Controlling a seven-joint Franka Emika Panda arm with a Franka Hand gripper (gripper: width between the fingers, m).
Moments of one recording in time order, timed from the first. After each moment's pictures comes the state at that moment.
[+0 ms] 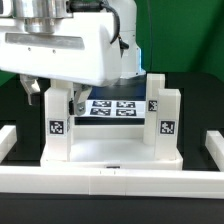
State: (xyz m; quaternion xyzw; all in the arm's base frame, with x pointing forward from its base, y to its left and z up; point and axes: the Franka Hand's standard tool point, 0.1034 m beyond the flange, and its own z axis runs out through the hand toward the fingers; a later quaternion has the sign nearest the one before) arm 0.626 -0.119 0.107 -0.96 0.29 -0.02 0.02
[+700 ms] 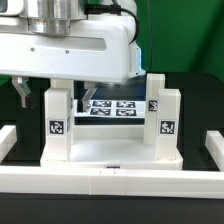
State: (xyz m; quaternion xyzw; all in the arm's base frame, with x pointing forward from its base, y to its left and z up) arm 0.625 -0.122 0.107 -1.00 0.08 -0.02 -0.02
